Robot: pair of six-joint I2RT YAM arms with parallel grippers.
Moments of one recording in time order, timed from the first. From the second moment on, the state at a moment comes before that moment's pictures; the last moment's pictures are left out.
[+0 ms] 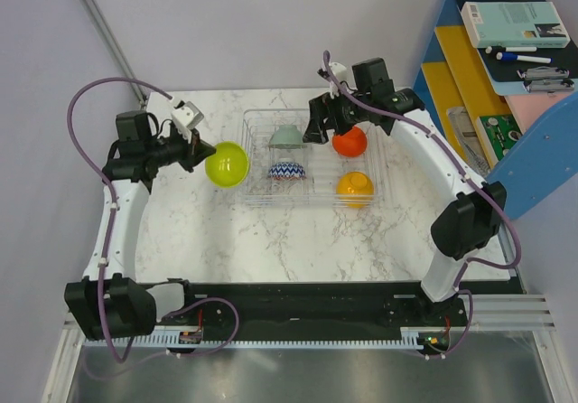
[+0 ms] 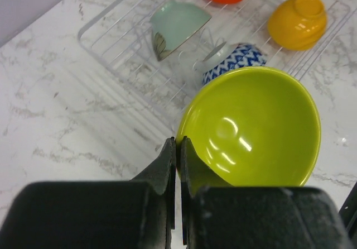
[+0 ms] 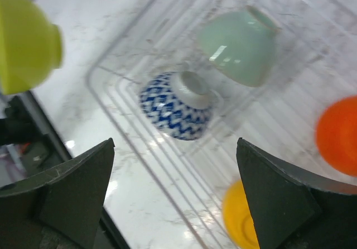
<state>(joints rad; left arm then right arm) 0.11 1.19 1.14 -0.55 0.82 0.50 0.41 1.78 1.83 -0.75 -0.50 -0.01</state>
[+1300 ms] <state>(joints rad) -0.34 1.35 1.29 -0.31 0.70 0.38 0.40 1.85 1.66 -0.51 -1.25 0.30</state>
